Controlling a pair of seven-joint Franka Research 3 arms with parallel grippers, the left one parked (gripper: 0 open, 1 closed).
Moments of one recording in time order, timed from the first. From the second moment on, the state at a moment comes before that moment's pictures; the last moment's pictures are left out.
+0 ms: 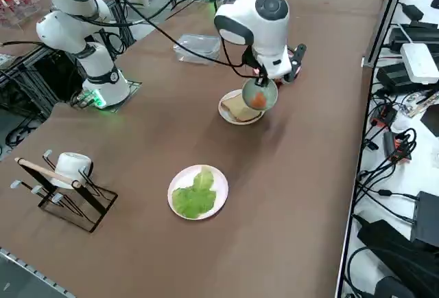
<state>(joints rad) -0.31 0.63 0.40 -1.55 0.28 1.98 0.04</state>
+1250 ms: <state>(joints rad) -0.40 0.64 0.39 -1.67 0.66 1.87 0.03</state>
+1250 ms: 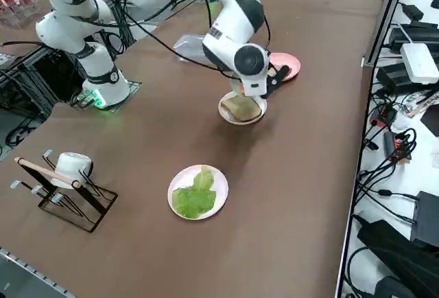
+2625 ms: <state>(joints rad) -0.53 0.75 0.39 -1.67 0.88 1.74 -0.24</state>
